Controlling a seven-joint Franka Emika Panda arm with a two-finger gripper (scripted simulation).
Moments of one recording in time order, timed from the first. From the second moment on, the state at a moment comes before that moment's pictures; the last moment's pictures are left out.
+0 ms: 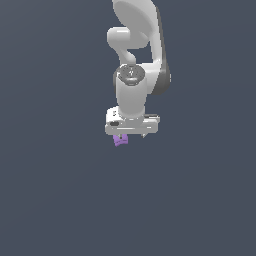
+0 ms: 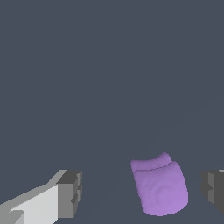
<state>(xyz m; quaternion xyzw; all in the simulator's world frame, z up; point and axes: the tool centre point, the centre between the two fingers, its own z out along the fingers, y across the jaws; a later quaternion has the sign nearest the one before) -0.015 0.015 0.152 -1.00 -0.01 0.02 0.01</state>
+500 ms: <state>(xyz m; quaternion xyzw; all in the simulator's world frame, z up) -0.014 -0.001 0.158 -1.00 -0.01 0.02 0.01</state>
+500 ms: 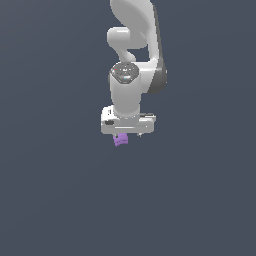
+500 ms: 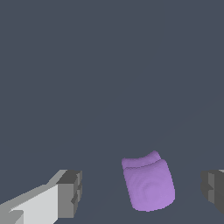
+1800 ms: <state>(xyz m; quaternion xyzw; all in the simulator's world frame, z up) -0.073 -0.036 0.102 -0.99 -0.11 0.00 0.00</state>
